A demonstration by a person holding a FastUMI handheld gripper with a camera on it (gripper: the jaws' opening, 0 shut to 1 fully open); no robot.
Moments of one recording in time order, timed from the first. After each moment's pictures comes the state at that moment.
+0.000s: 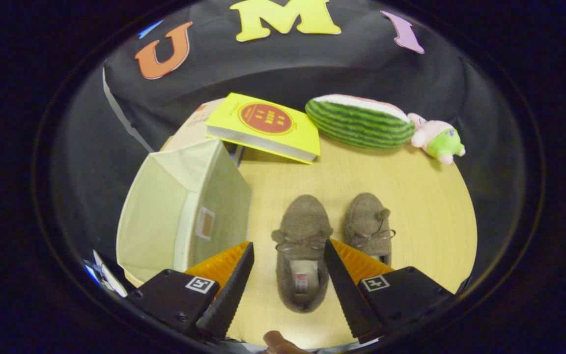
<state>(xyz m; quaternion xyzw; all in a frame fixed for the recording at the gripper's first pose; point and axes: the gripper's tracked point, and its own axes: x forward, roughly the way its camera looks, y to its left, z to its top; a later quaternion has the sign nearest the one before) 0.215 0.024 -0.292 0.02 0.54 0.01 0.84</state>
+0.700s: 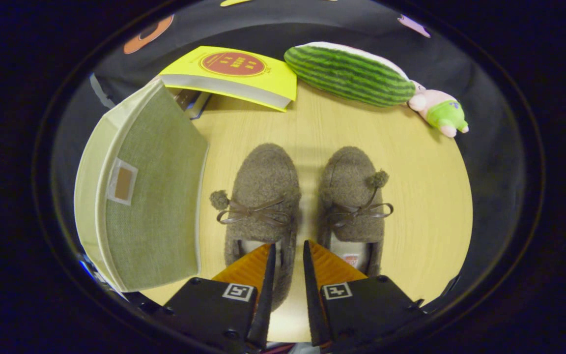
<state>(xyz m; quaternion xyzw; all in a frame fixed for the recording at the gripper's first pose) 0.189 -0.006 -0.351 -0.01 0.63 -0.02 0.77</state>
